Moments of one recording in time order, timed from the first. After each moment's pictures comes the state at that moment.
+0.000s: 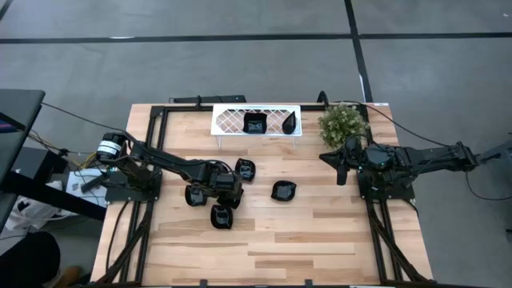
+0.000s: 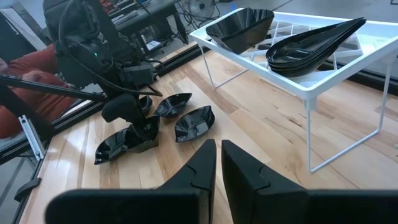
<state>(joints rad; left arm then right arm) -0.18 1.82 0.98 -0.69 -0.08 -1.55 0.11 0.37 0.36 -0.28 0.39 0.49</state>
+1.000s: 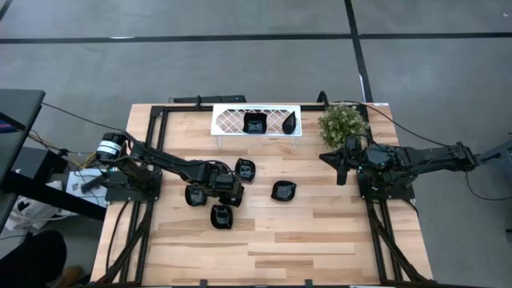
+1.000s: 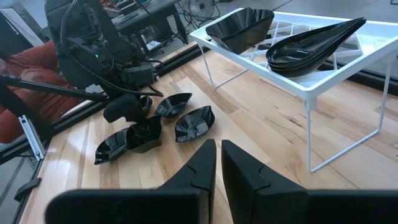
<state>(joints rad) -0.18 1.82 0.96 -0.66 -0.10 -1.55 0.11 0.37 0.36 -0.28 0.39 0.49</state>
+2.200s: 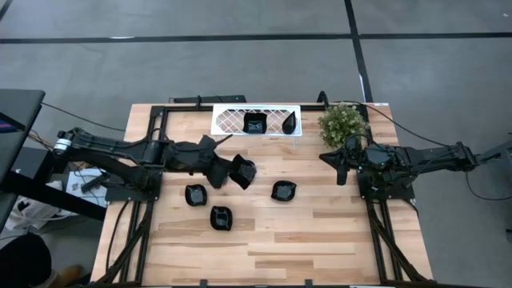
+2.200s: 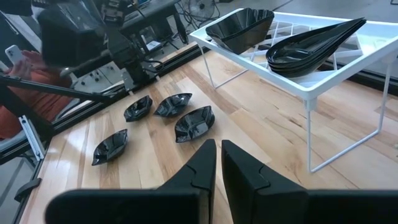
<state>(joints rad) -0.17 1.28 0.96 -0.31 -0.29 -0.75 0.11 0.37 0.36 -0.28 0.39 0.49</state>
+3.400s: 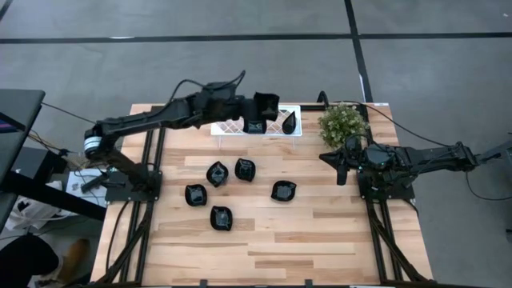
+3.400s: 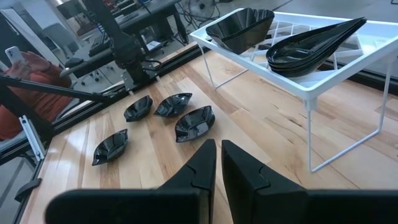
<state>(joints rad) 0.28 1.67 1.43 -0.33 -0.22 -0.83 0.11 0.37 0.36 -0.28 0.39 0.49</state>
